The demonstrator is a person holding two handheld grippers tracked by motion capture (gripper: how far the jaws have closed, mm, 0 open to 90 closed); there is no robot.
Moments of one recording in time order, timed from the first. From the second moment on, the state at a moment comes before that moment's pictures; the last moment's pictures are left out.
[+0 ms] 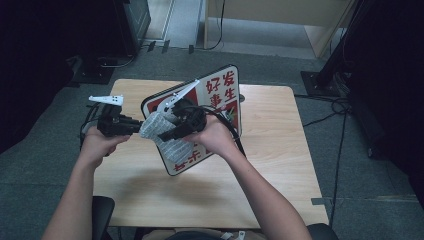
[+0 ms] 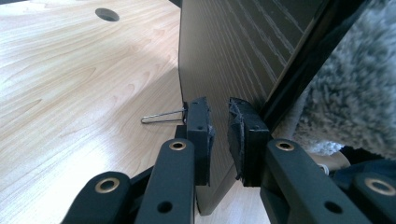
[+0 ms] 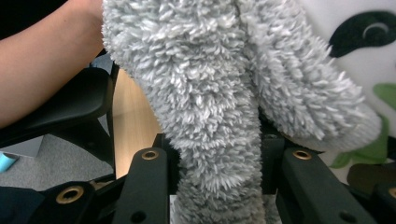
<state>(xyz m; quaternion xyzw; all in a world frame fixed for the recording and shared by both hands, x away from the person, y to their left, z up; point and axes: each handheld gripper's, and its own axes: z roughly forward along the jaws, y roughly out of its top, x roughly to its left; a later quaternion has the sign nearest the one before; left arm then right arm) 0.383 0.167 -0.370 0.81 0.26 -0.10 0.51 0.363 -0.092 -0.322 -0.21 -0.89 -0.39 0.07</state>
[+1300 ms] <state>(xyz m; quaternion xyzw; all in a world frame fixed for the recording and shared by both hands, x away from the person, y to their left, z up) 0.384 0.168 -0.371 0.81 0.26 -0.10 0.51 0.353 -0.099 -0.367 -0.21 -0.89 -0.39 0.08</state>
